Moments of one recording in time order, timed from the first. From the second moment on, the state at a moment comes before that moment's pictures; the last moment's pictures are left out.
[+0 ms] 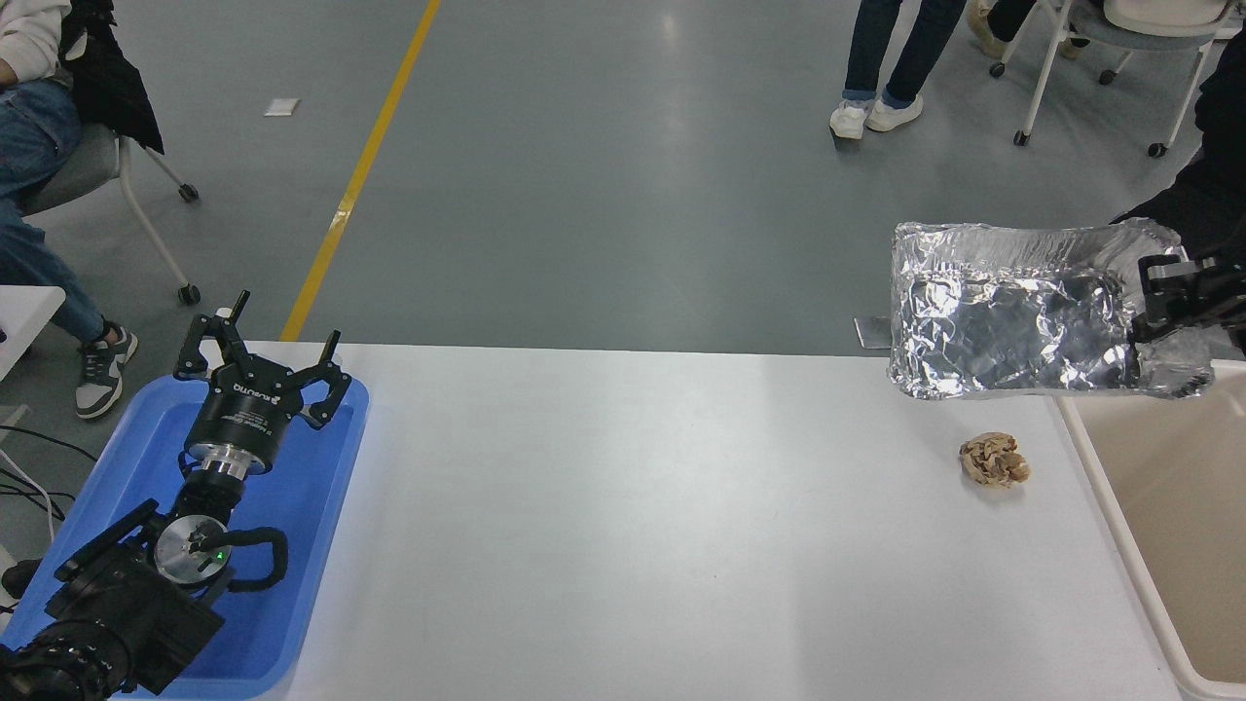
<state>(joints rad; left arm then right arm) -0.60 0.23 -0.89 -0.31 -0.14 -0.79 -0.36 2.21 -0.84 -1.16 1.29 -0.59 0.78 -0.05</state>
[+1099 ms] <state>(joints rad) -0.60 0.23 -0.89 -0.31 -0.14 -0.79 -0.36 1.47 -0.80 -1.08 0.64 -0.56 0.40 -0.05</state>
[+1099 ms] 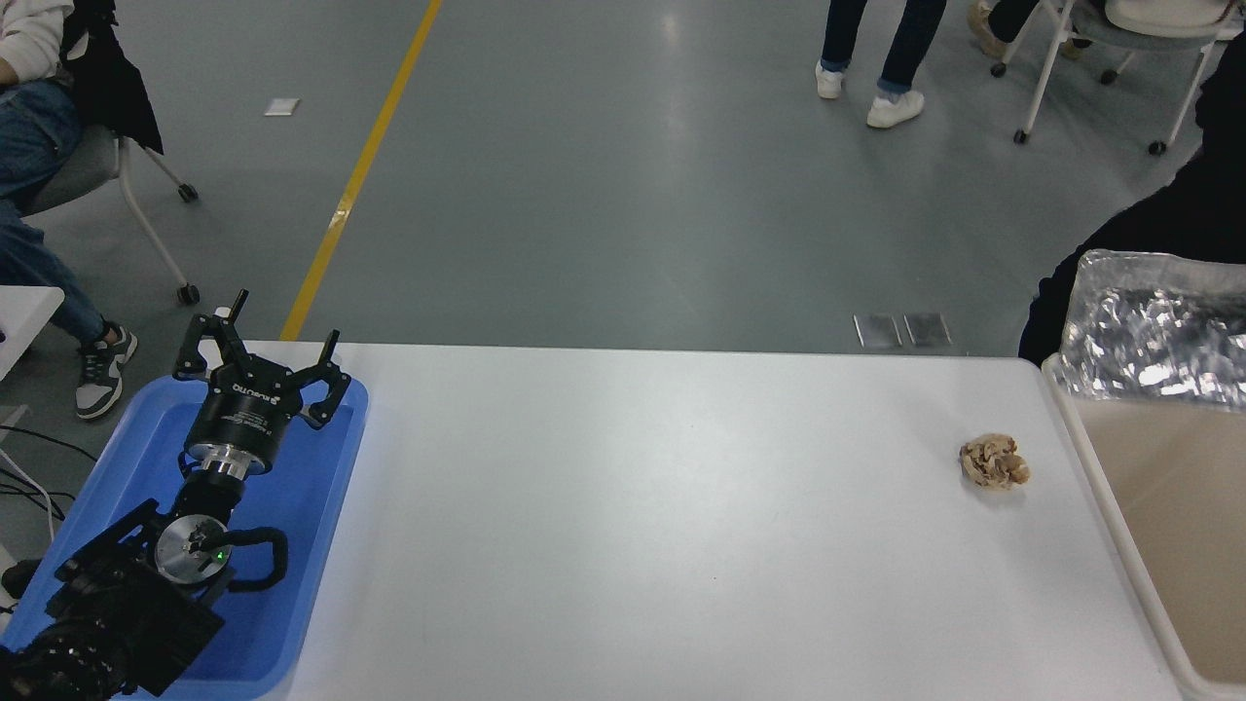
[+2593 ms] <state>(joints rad) -0.60 0.23 -0.89 -0.31 -0.14 -0.79 -0.36 0.66 -0.59 -0.65 0.18 -0.38 -0.04 -0.05</state>
